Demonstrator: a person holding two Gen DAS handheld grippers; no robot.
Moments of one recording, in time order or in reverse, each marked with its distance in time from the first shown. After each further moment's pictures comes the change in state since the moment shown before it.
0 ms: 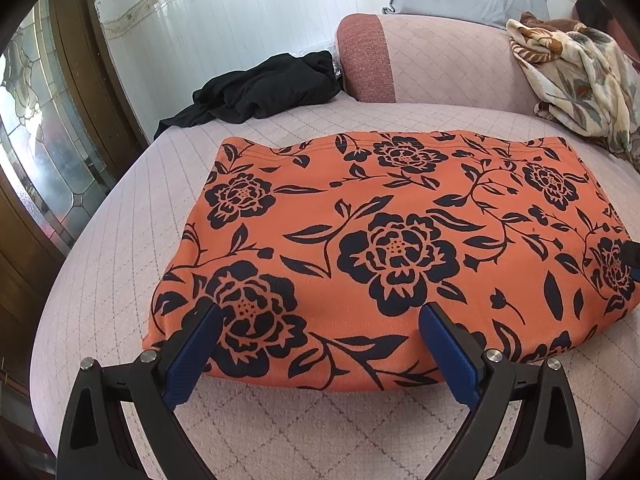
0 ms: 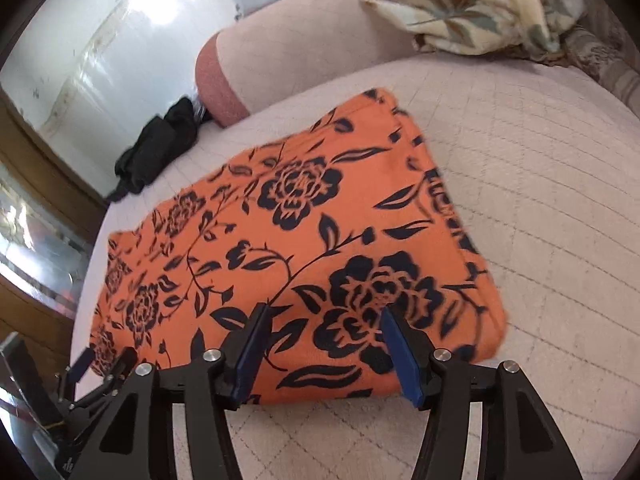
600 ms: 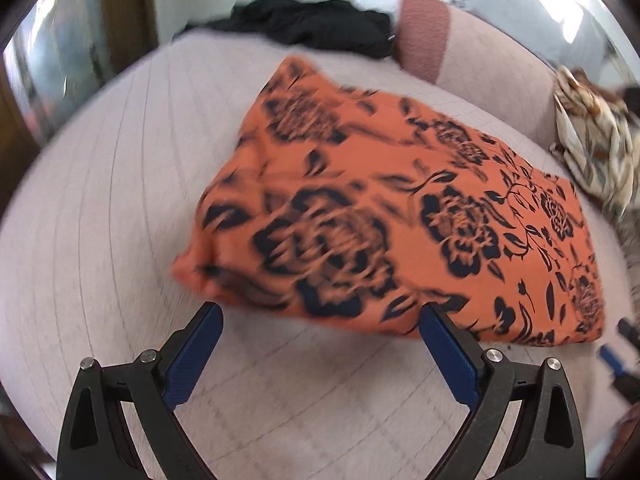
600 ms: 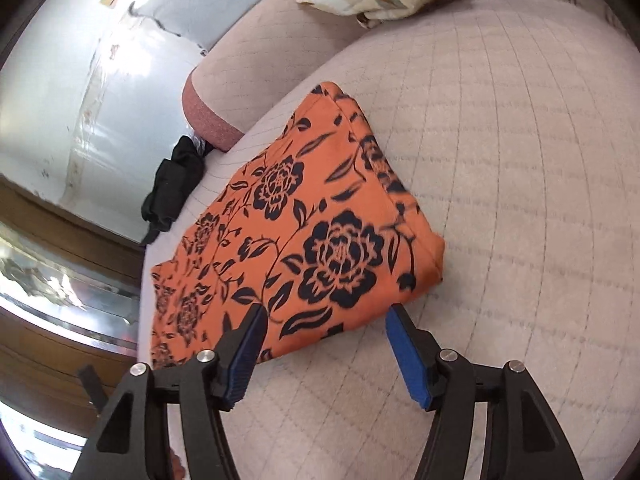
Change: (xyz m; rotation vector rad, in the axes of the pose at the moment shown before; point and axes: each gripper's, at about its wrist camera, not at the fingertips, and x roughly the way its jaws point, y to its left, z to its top) left arm 0.016 0.084 -0.022 -0.317 0.240 -0.201; right arm -0.028 -0.054 -0.017 0.274 0.057 0.197
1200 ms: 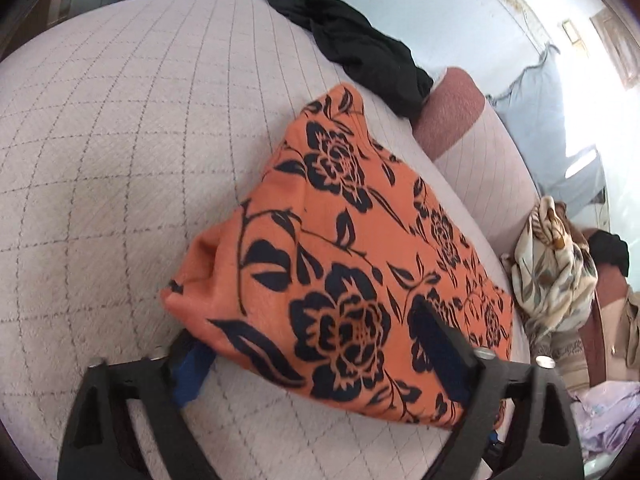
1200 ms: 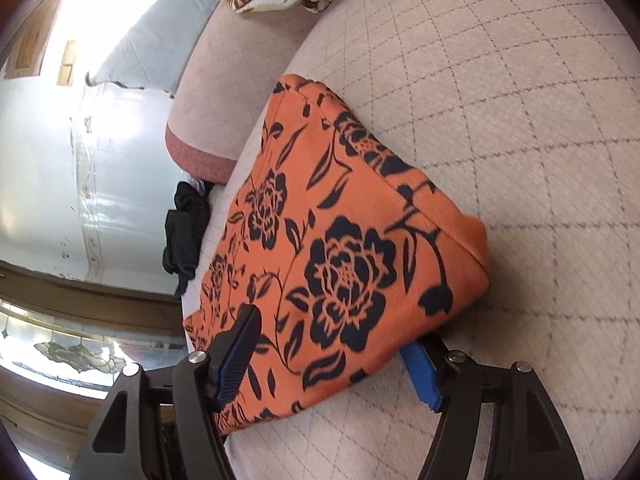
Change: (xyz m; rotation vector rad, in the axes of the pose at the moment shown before) left arm 0.018 0.043 0.027 -0.357 -0.092 -0.294; right arm 0.055 -0.021 0.015 0.257 -0.042 0.143
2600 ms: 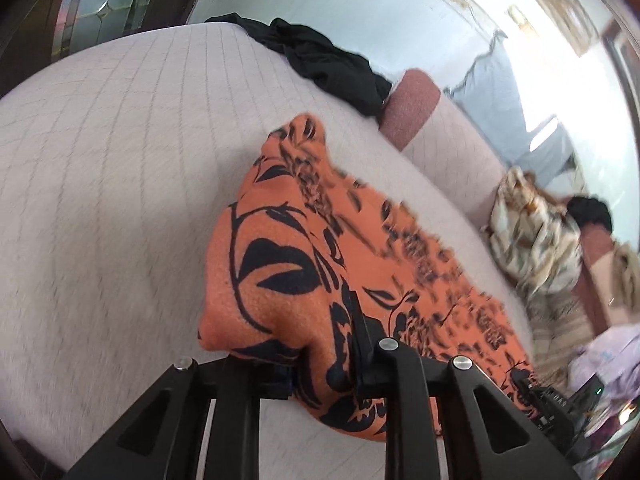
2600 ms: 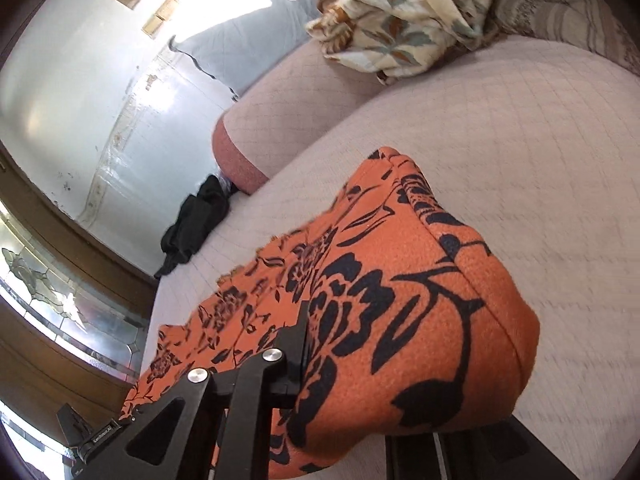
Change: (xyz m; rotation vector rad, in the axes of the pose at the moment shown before) left arm -0.069 0.005 -0.067 0.136 -0.051 -0.015; right arm -0.031 0.050 -0.032 -0.333 -0.198 -0.097
